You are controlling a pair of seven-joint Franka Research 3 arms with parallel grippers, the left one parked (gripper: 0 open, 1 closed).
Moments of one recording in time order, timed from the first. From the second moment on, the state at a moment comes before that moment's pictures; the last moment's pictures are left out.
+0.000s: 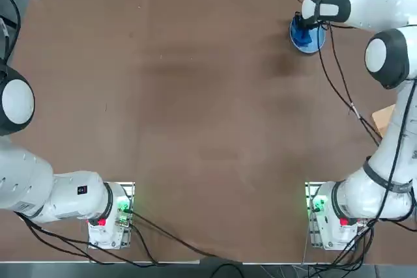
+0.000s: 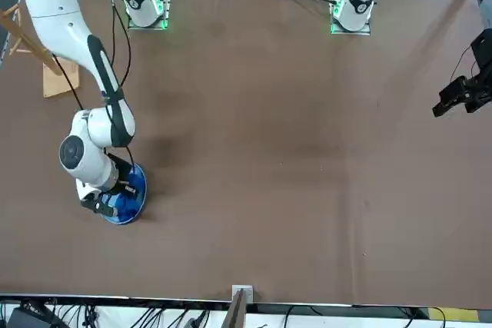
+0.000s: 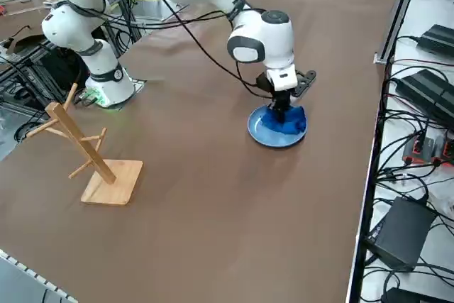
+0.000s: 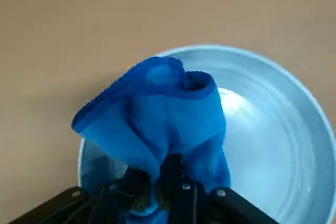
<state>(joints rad) -0.01 0.72 0.08 -1.64 -0.07 2.47 0.33</state>
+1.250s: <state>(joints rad) -0.06 0.63 0.08 -1.78 -0.12 2.40 0.25</state>
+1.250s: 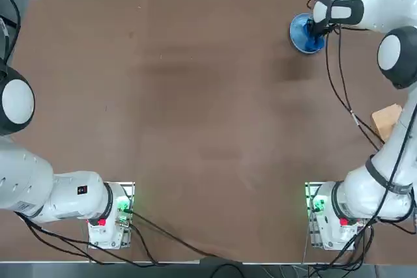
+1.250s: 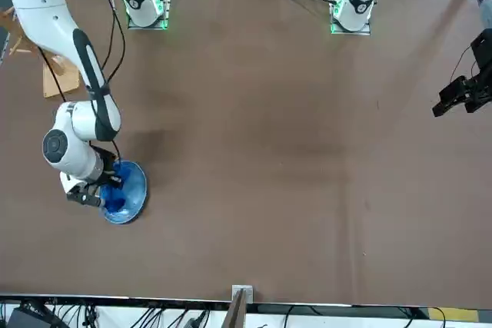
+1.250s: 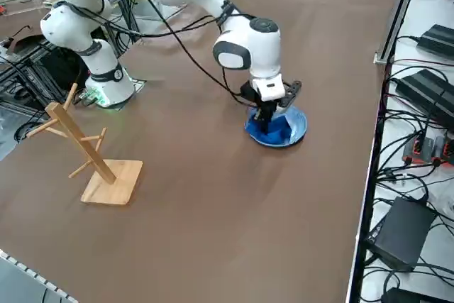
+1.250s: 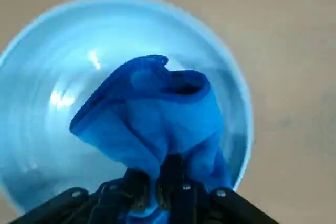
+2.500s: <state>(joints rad) 0.02 0.73 0.06 -1.61 -0.03 2.36 0.31</state>
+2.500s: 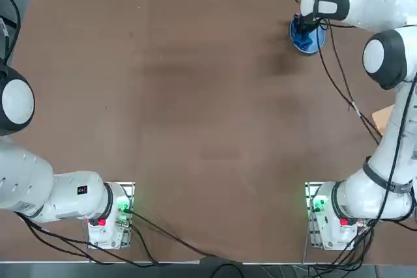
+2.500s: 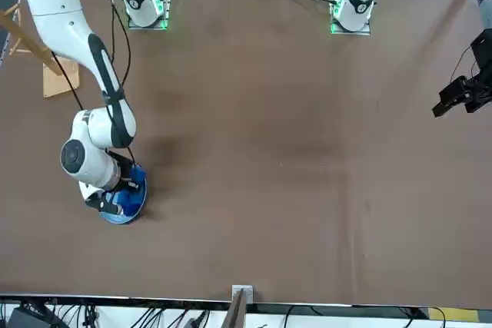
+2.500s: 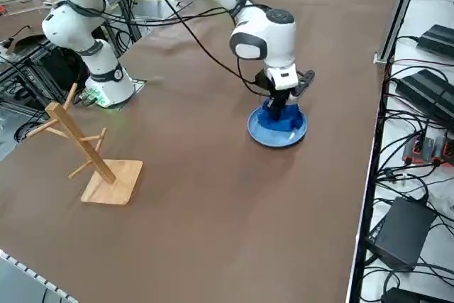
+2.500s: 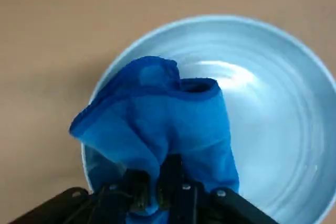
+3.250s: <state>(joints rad) -0.10 0.74 0.07 -1.60 -0.12 2.36 0.23</state>
